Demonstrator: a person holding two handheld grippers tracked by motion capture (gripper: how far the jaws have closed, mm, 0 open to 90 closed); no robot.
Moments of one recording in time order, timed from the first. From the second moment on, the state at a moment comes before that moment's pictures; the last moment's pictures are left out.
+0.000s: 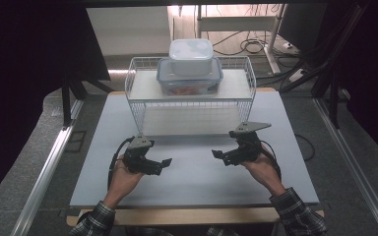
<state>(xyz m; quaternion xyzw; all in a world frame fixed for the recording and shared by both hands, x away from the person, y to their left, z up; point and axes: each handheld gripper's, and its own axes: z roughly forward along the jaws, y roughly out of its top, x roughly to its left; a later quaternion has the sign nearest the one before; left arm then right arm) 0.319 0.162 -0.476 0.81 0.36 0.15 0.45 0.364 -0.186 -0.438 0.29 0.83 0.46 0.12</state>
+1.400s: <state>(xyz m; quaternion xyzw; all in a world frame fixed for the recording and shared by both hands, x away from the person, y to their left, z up) 0.282 0.201 -0.509 0.80 0.40 0.17 0.42 0.345 -0.242 -0.477 0.34 0.82 0.44 0.14</state>
